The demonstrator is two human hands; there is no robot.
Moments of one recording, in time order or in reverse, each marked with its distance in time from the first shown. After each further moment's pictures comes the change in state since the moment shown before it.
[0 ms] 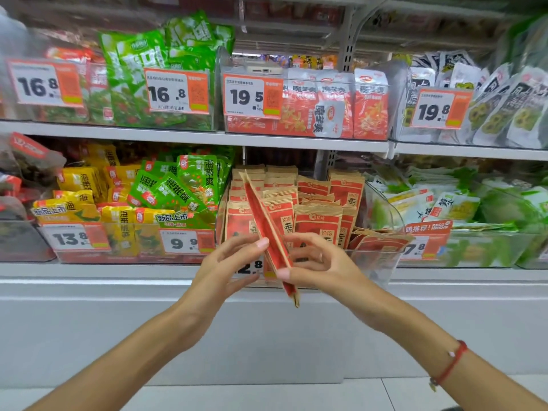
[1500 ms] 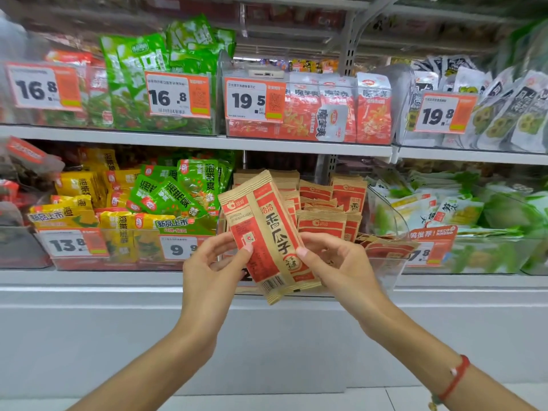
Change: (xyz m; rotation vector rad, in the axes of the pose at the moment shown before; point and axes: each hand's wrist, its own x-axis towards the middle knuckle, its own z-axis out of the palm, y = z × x) left_hand -0.005 0.006 0.013 0.033 0.396 0.140; right_hand 0.007 0.002 0.007 0.037 0.330 -0.209
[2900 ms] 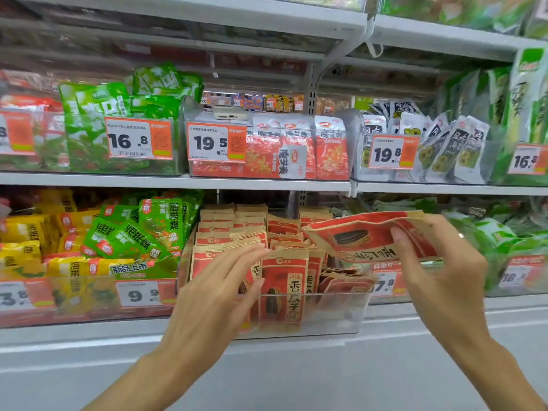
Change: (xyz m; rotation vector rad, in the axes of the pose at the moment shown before) left_hand 0.032 -0.007 0.028 0.881 -0.182 1.116; right_hand -0.004 -0.030 -0.118 -0.663 0.603 -0.690
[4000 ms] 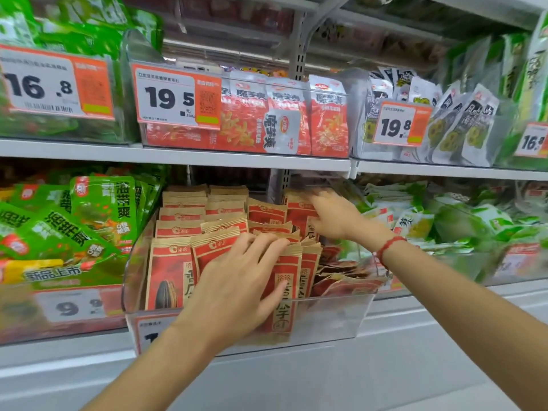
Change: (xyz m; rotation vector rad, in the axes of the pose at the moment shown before) left_hand 0.042 -0.019 0.081 0.187 -0.254 0.096; right_hand 0.061 0.124 0.165 -0.620 -1.030 0.089
